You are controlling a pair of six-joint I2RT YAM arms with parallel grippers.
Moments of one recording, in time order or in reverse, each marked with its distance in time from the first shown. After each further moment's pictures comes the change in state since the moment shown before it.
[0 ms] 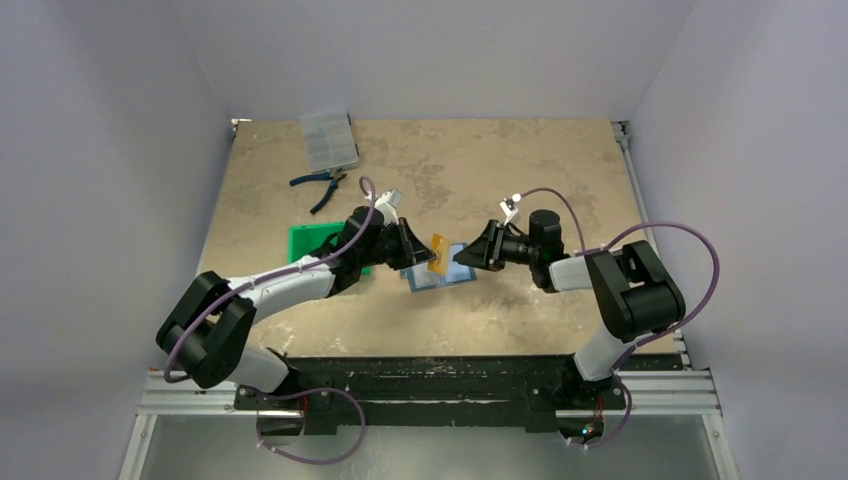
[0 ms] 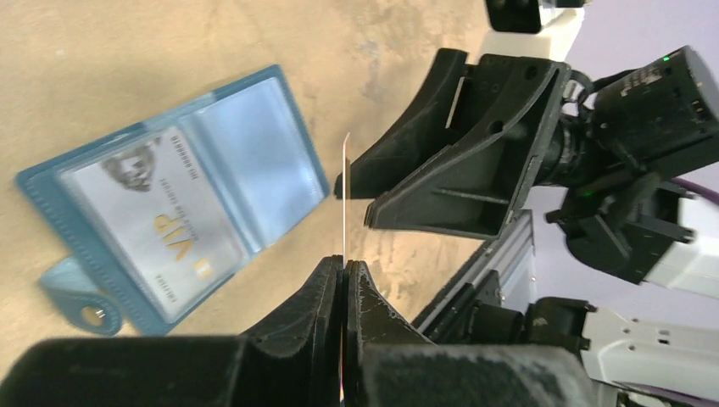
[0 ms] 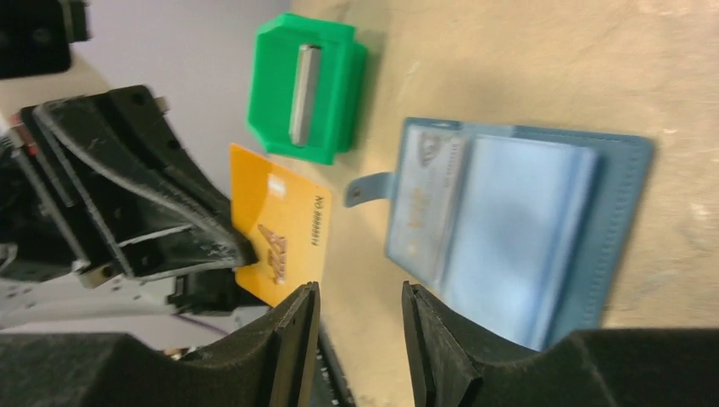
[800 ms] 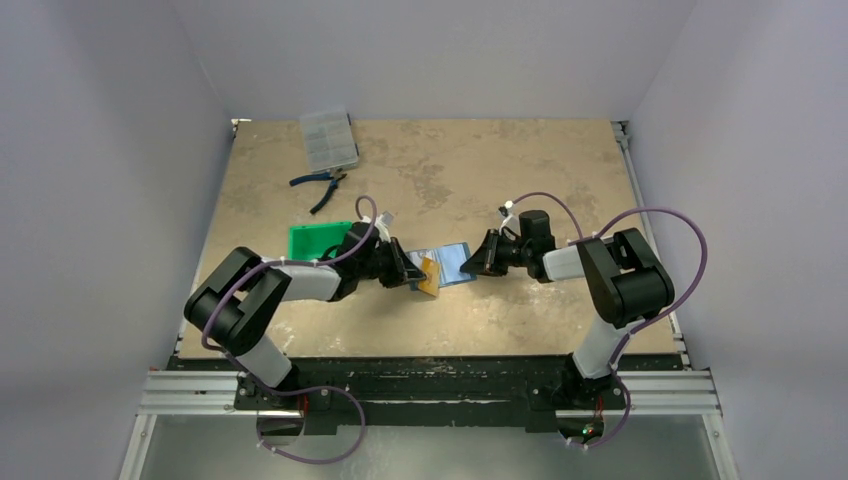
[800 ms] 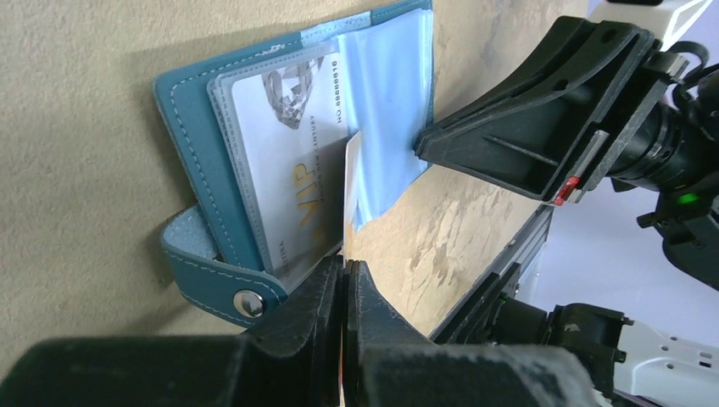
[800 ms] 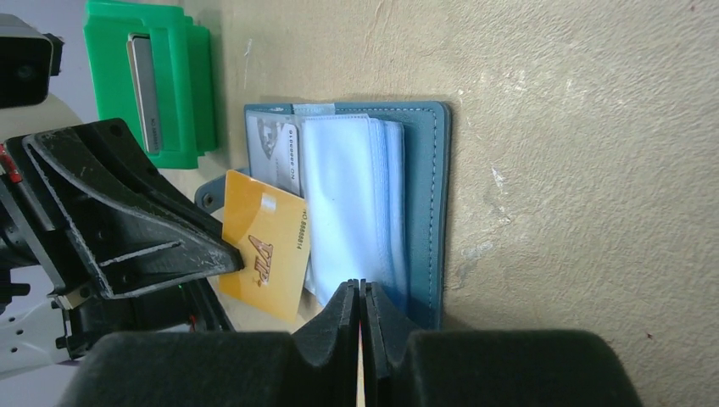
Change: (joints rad) left arm 0.074 0.179 -0.138 0.154 0.081 -0.089; right arm 0.001 0.095 0.108 -0.378 0.178 -0.250
